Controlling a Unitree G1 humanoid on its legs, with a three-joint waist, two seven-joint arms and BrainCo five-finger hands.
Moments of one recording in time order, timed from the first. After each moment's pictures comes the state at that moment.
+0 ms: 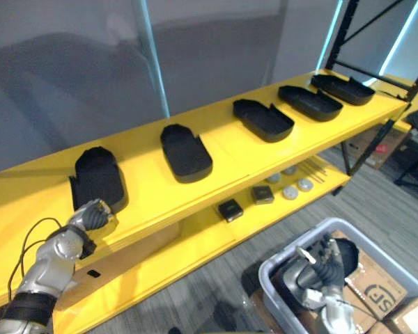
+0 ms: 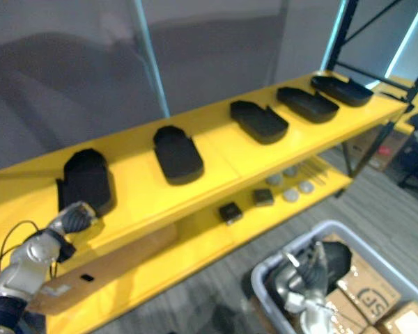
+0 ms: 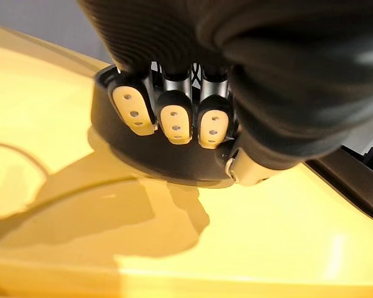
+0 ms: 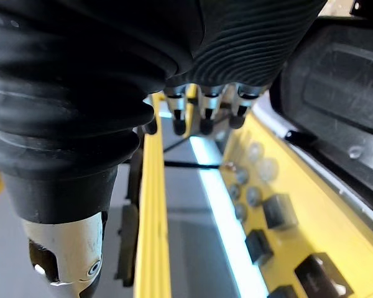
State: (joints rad) left arm -0.09 0.76 -0.06 0.28 0.32 0.11 -0.13; right arm 0.33 -0.21 0.03 0.25 0.22 -0.37 -0.29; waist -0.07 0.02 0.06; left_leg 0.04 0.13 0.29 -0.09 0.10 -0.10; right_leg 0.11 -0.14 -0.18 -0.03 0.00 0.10
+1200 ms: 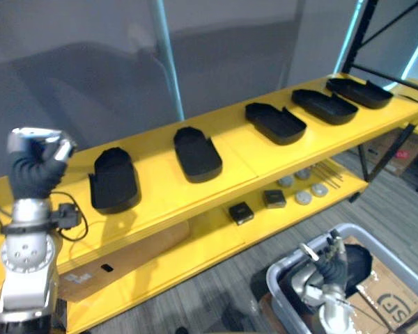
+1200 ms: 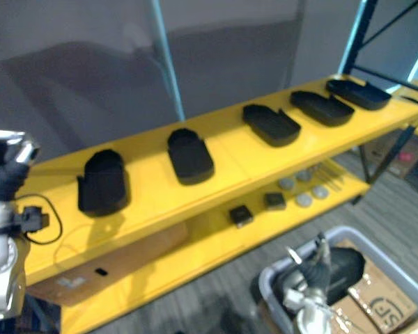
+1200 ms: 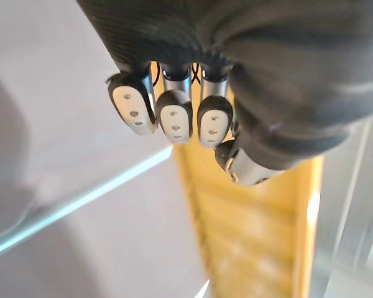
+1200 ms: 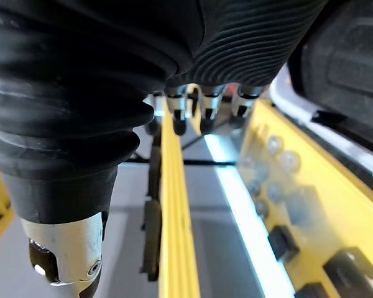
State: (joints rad) left arm 0.13 0.49 0.38 -0.43 -0.24 -0.39 0.20; right arm 0.34 -0.12 -0.02 0.19 0.14 -0.39 -0.40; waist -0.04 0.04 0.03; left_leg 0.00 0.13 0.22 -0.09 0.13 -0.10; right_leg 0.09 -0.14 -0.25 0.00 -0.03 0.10
